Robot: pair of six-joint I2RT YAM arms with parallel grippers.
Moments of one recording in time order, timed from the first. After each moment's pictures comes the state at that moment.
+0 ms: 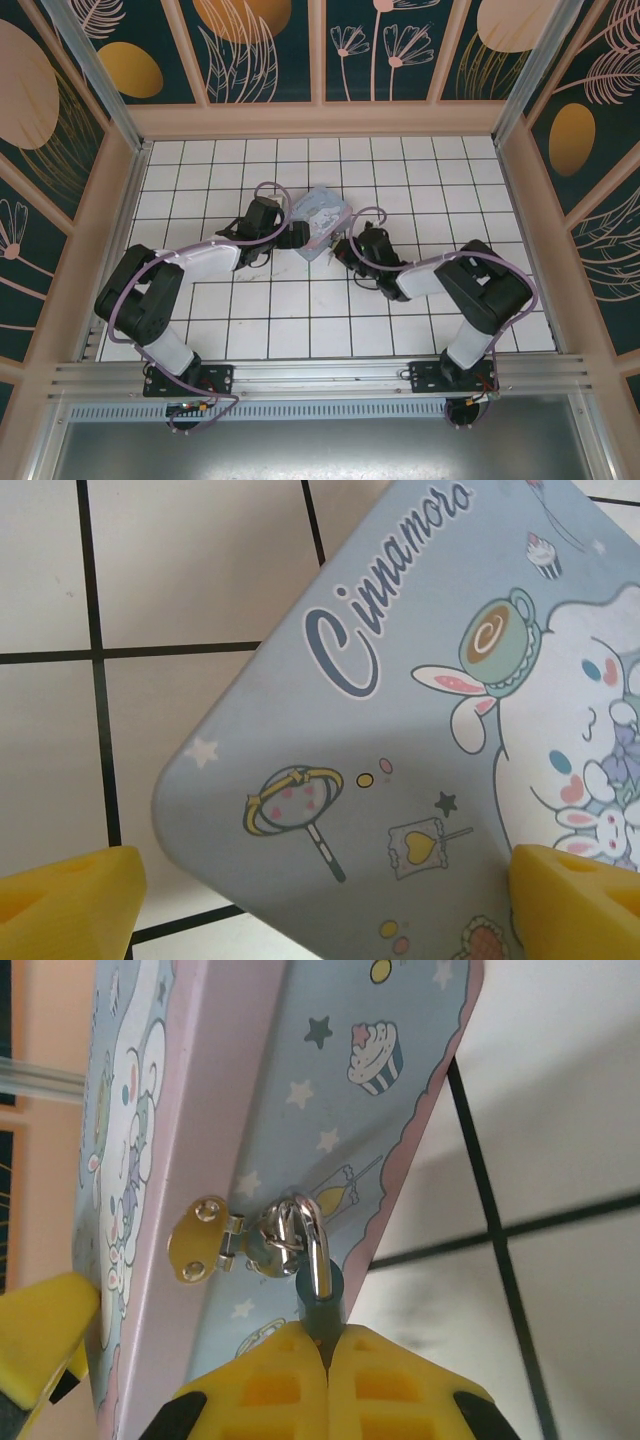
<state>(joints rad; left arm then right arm) -0.55 1.65 0.85 0.02 0.02 -0.51 0.66 1.69 0.57 0.58 -0.07 1.13</state>
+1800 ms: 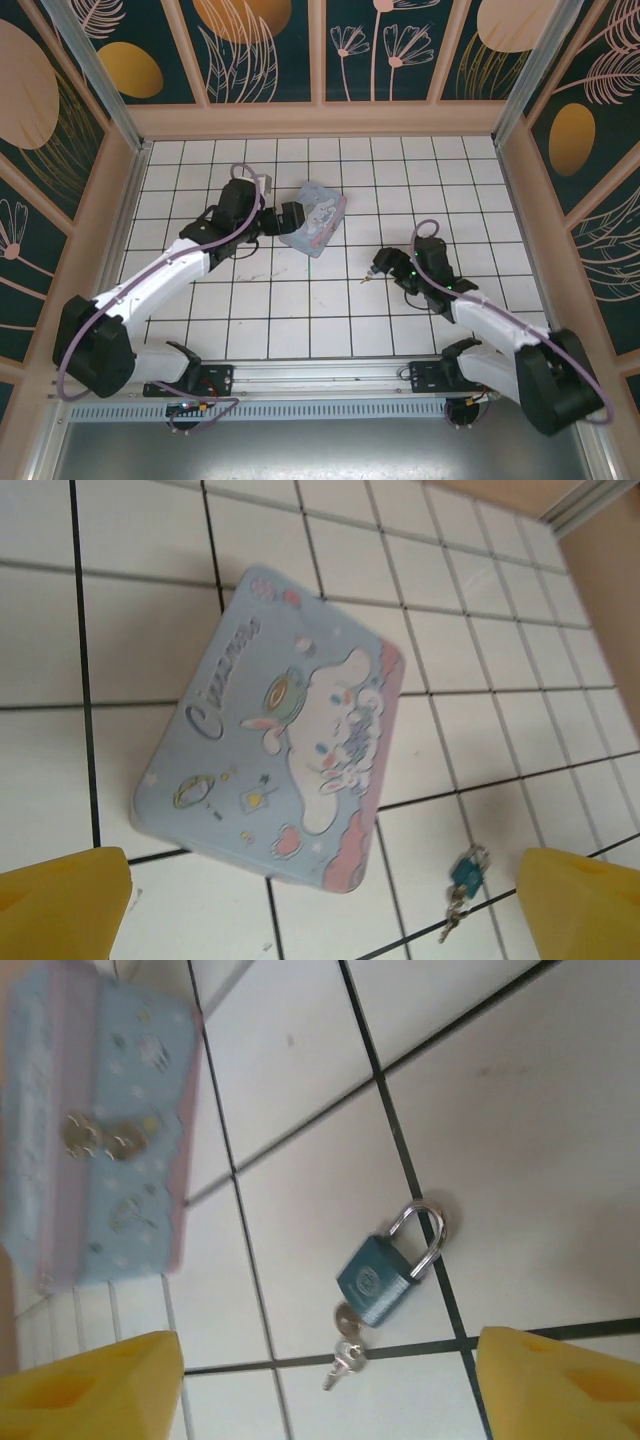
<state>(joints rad) -0.54 1.31 0.99 -0.29 0.09 -0.60 0.40 1.01 0.35 -0.05 -0.18 0.93</state>
